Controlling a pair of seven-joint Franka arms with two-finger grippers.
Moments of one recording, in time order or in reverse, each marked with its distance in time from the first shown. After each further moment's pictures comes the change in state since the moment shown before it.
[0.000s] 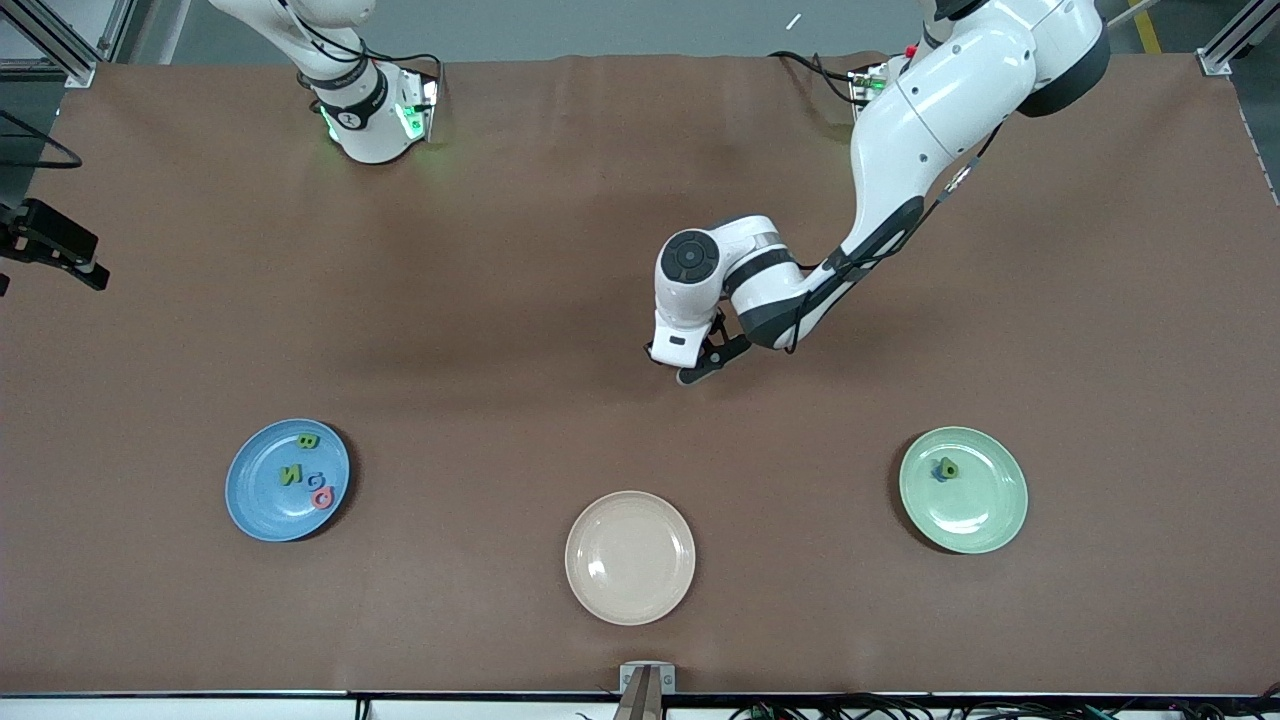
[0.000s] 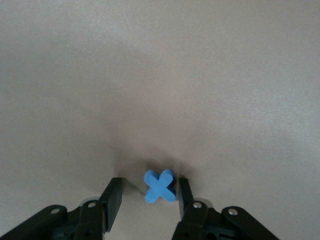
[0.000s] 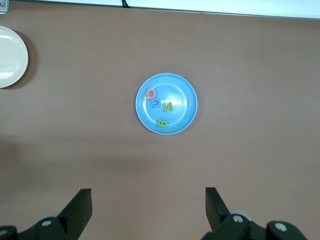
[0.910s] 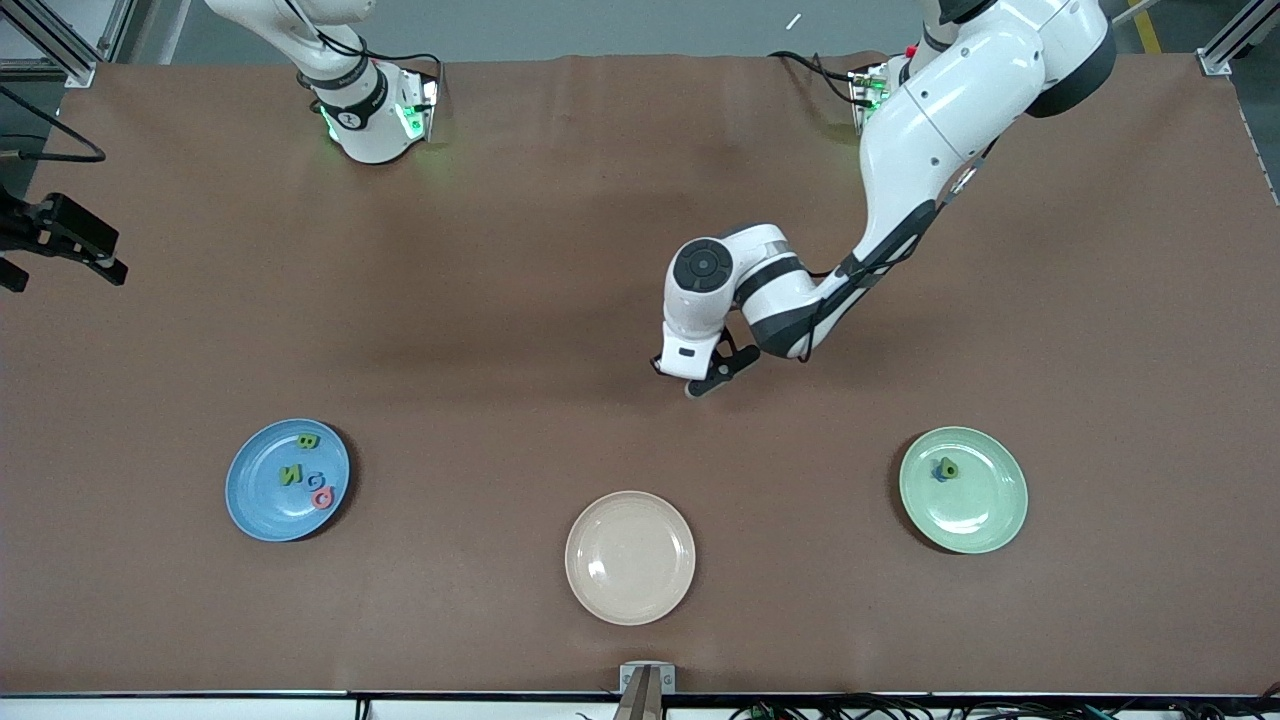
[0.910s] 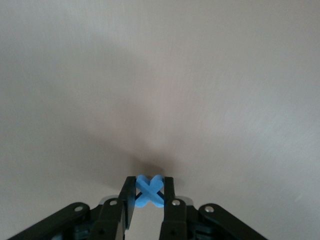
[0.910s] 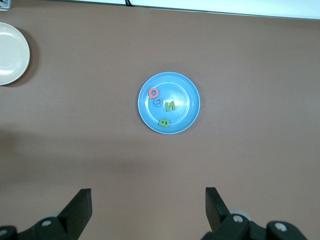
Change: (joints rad) left arm 0.041 -0.024 0.017 0.037 0.010 0.027 0.005; right arm 0.143 -0.031 -0.132 -0.048 0.000 0.021 0.003
